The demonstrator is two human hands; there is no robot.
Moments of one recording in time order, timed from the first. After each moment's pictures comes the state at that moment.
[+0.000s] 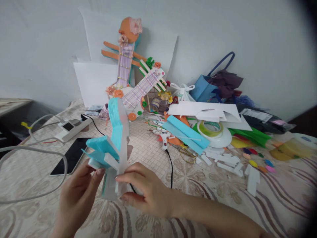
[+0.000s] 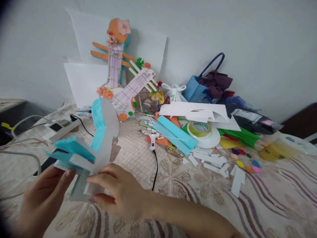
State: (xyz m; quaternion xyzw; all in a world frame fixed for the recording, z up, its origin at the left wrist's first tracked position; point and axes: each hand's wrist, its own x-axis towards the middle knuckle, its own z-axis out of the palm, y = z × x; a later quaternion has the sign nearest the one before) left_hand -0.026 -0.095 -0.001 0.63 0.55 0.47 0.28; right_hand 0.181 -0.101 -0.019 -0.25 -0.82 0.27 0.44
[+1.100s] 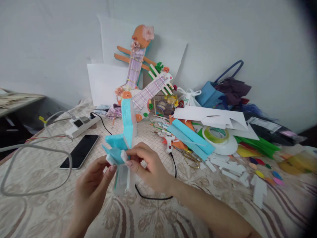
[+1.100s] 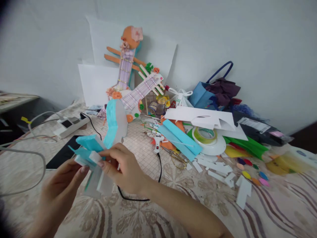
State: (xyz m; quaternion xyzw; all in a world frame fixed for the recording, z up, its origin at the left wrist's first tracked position) left_hand -0.017 -0.094 -0.013 0.60 0.48 0.57 0.30; right_hand 0.166 -0.066 0.006 -0.28 -0.72 0.39 0.50
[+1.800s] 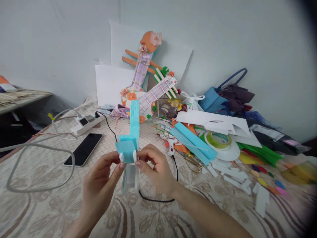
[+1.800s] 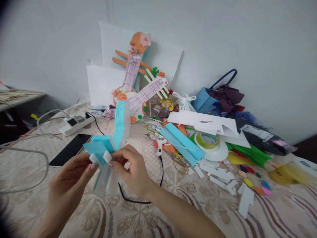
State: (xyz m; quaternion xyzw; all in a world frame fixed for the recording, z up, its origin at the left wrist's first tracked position) left_hand -0.005 -0.093 -0.007 0.57 0.47 0.61 0.29; right_hand 0.167 -0.068 0.003 -0.31 -0.68 0.38 0.55
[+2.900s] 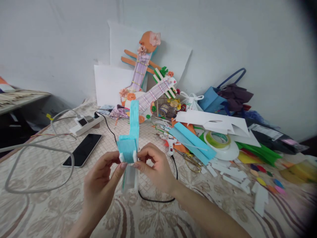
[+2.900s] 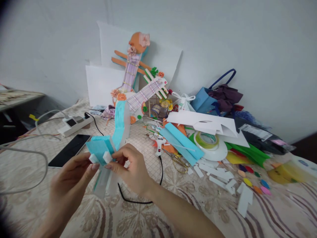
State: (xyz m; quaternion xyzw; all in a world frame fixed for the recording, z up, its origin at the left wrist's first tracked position) left_hand 0.000 -0.091 -0.005 0.58 0.46 0.61 0.28; right_hand 0.166 -0.065 0.005 -0.31 -0.67 0.38 0.55
